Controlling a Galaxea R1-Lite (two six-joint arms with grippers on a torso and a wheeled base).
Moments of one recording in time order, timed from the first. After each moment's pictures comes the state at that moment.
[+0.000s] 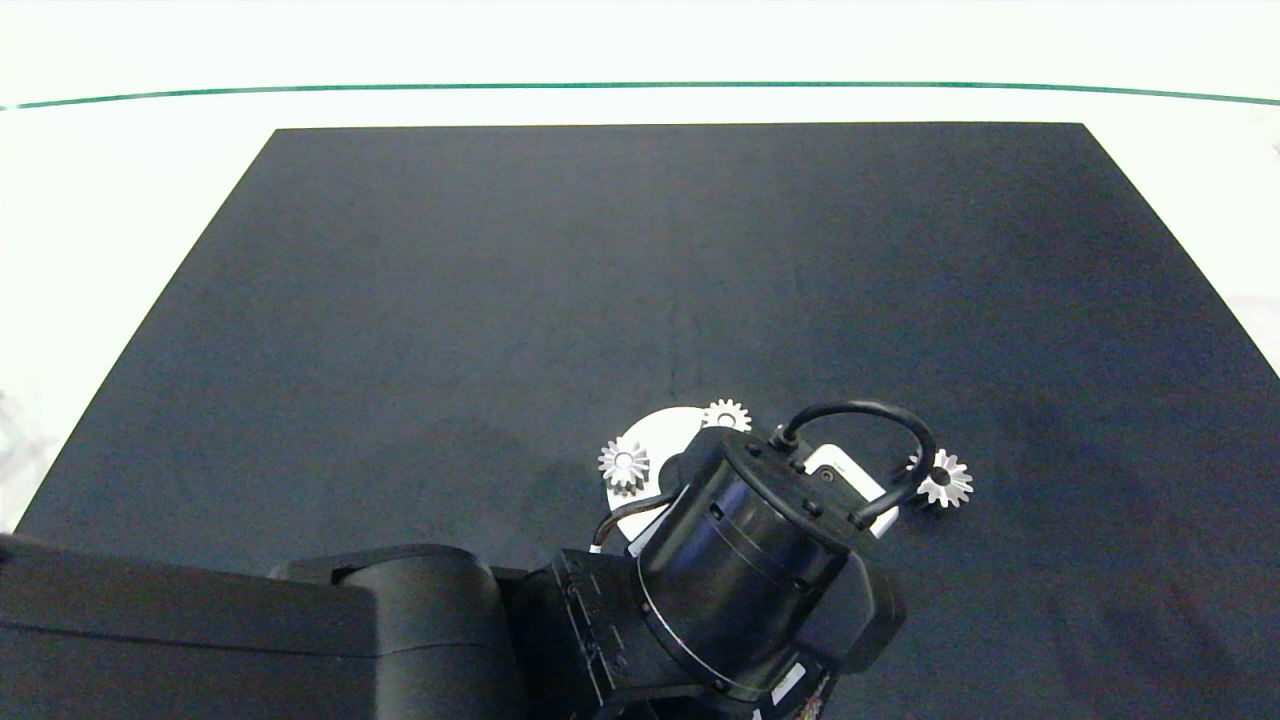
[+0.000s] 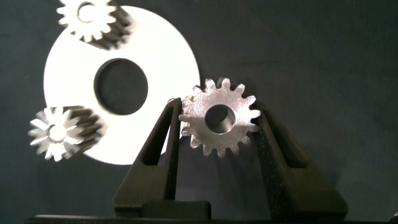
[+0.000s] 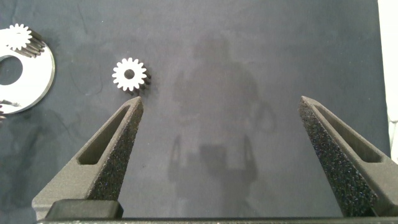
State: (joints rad) left arm -1.14 1.82 -1.13 -0.08 0.47 0.15; right arm 0.22 0.74 -0.69 0.19 -0.22 0.00
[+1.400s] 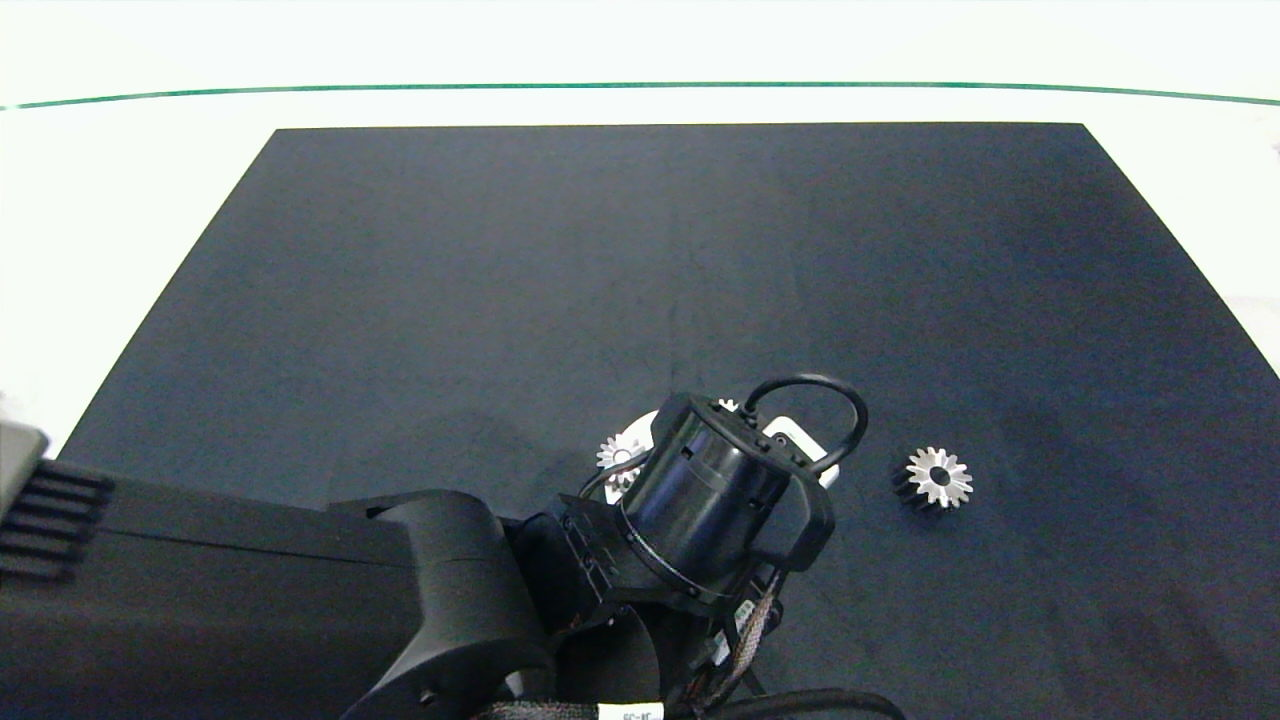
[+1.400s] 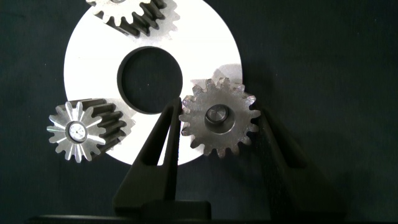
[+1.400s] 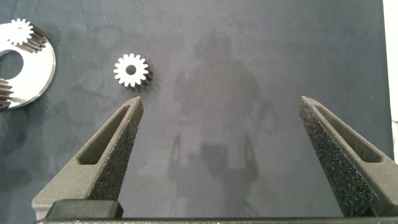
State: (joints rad) left arm -1.05 1.85 -1.15 -0.06 0.47 0.18; right arm 0.23 0.73 -0.67 0.19 -0.22 0.00
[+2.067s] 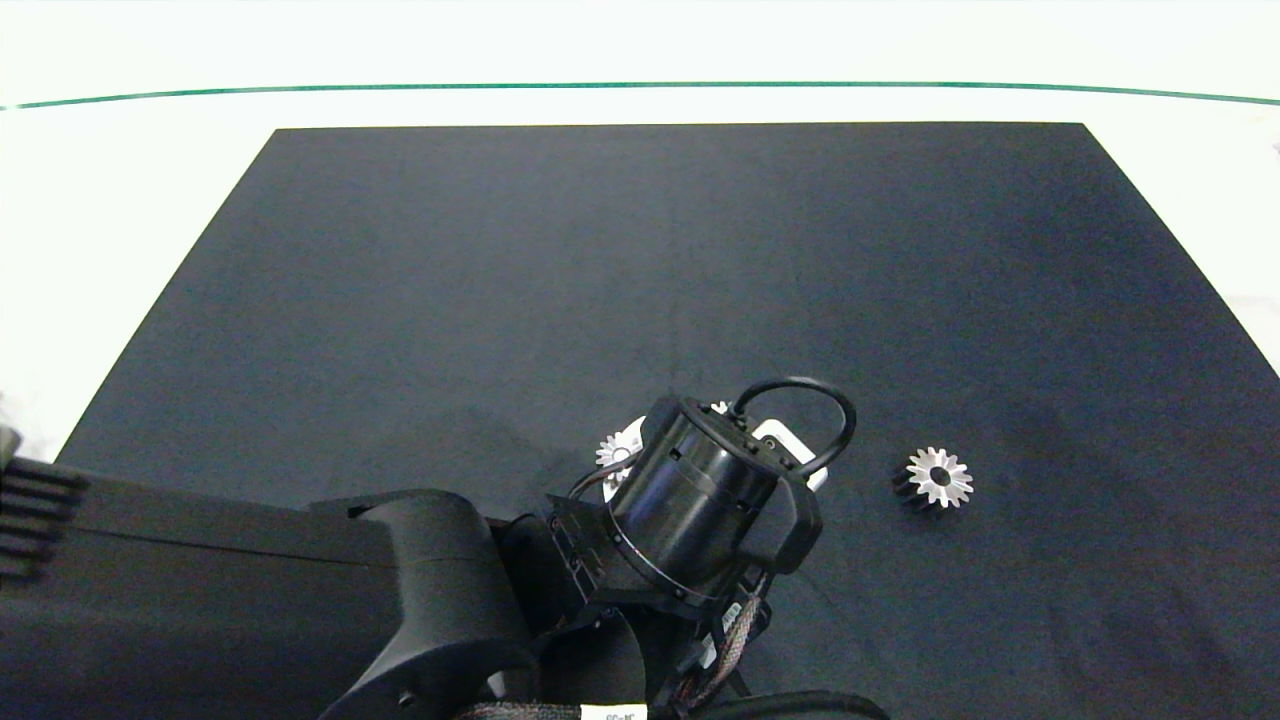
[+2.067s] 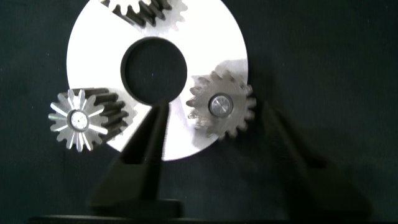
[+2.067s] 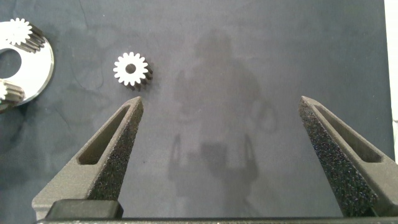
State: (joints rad) left arm -1.05 1.83 -1.13 -0.03 0.47 0.18; right arm 0.23 0.73 -0.67 0.19 -0.22 0.00
